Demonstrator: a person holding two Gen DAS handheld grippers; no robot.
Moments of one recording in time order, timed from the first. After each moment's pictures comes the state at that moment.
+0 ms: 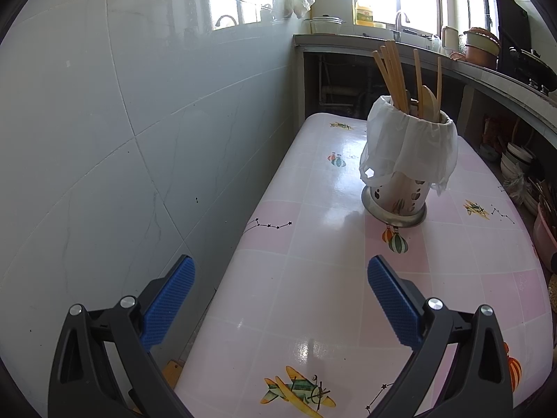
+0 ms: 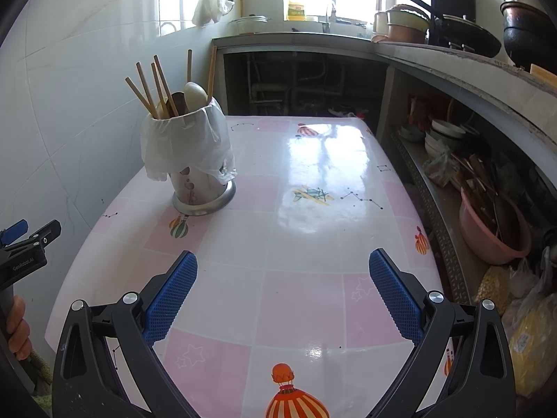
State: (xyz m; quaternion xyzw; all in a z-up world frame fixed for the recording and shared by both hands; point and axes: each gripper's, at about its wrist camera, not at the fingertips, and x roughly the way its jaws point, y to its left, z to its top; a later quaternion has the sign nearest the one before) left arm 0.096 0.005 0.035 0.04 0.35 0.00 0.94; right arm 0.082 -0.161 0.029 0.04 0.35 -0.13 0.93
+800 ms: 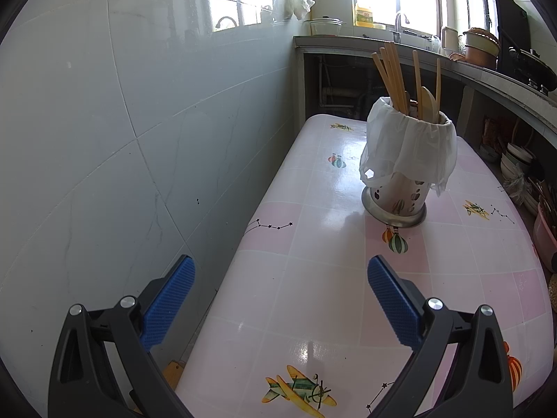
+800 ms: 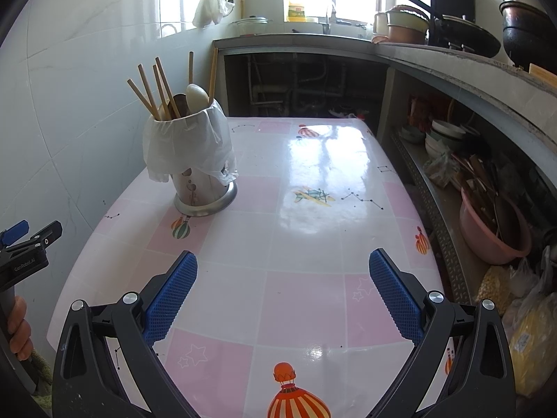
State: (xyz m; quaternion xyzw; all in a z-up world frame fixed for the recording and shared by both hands) left arm 0.095 0.005 0.036 0.04 0.35 0.00 0.94; right arm 0.082 -0.160 0.030 0.04 0.35 -0.13 0.93
